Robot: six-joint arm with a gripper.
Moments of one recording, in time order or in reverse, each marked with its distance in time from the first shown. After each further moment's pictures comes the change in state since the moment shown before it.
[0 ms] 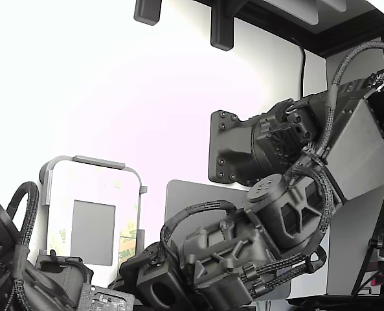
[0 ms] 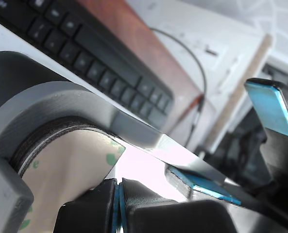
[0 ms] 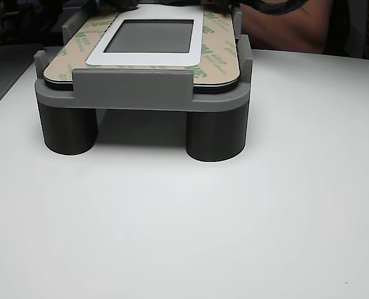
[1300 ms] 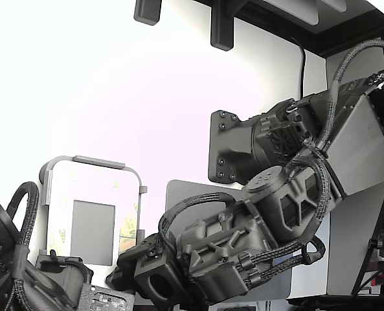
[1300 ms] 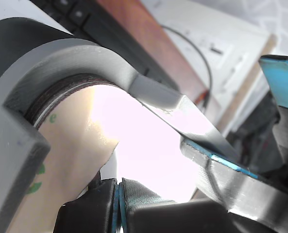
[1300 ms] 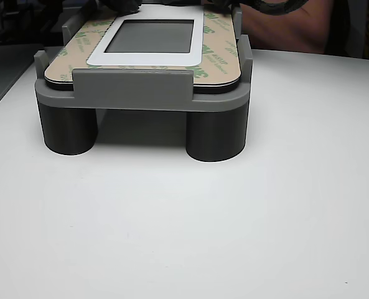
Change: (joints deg) arm -2.5 1.2 0.5 1.4 -1.4 -2.3
